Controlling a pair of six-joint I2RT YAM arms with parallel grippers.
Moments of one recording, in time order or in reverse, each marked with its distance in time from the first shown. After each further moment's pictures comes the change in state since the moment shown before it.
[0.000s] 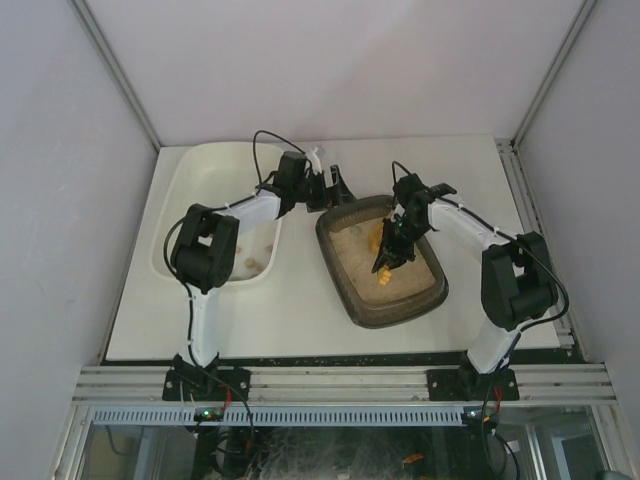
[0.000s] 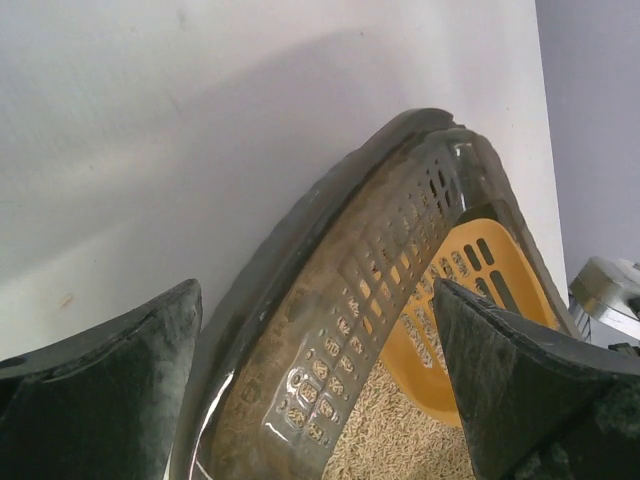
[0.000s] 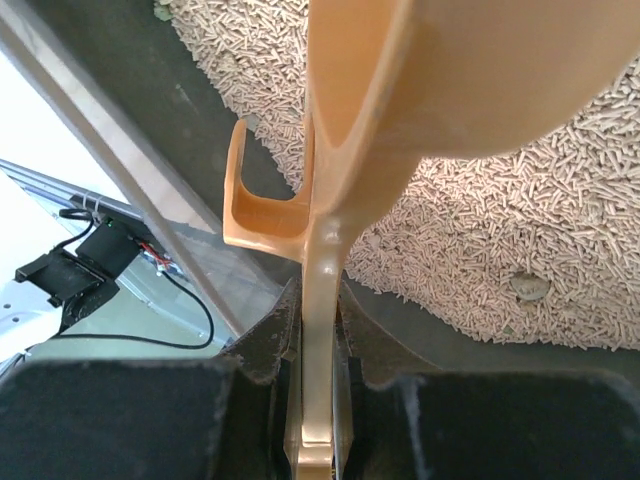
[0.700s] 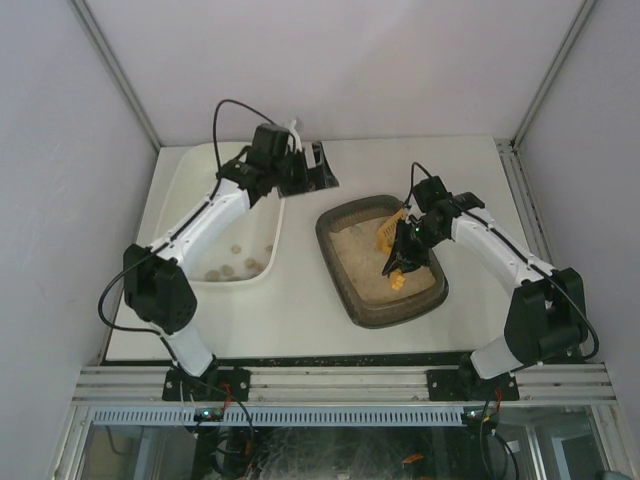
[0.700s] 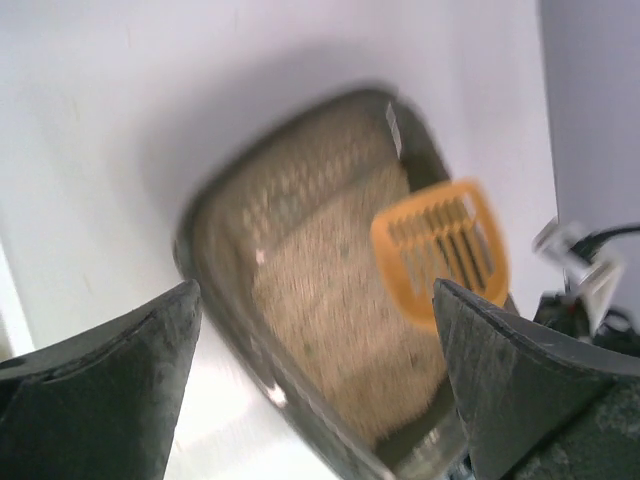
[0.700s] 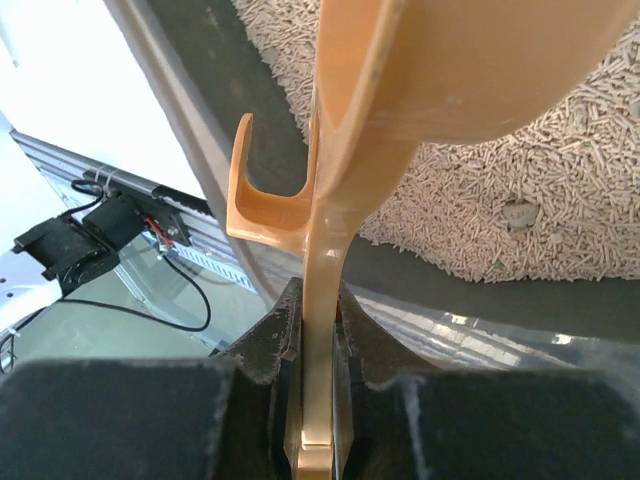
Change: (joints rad) left arm -0.084 -0.442 -0.001 -0.555 -0.307 -0.034; right arm -0.033 -0.242 -0.106 -0.027 -0.015 -0.032
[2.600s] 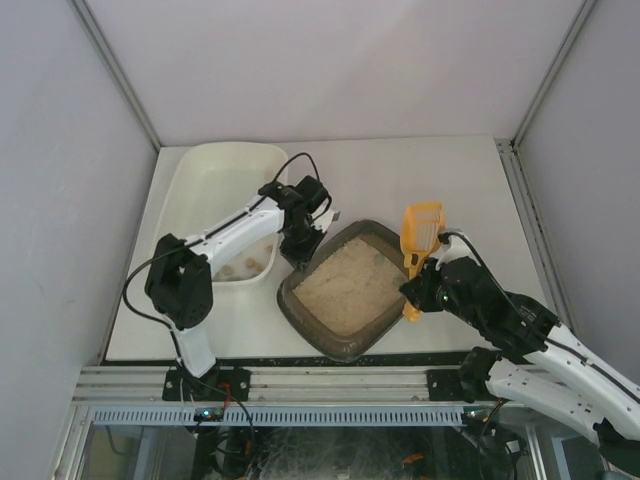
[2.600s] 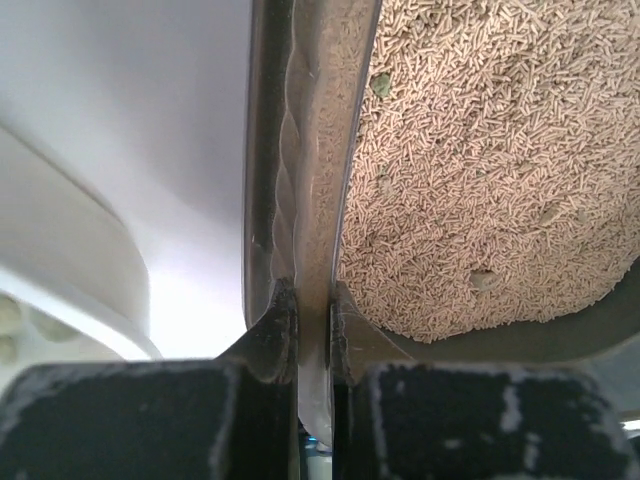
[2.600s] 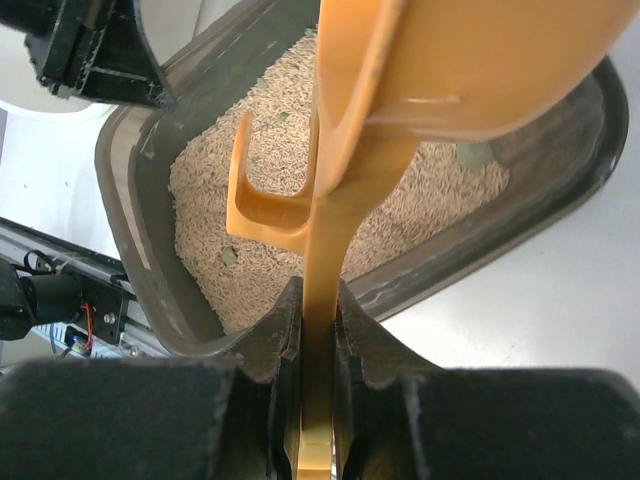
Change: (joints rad) left arm -0.134 0.156 0.013 -0.546 -0.039 0.594; right arm 0.517 -0.851 -0.396 0.214 0.738 0.205
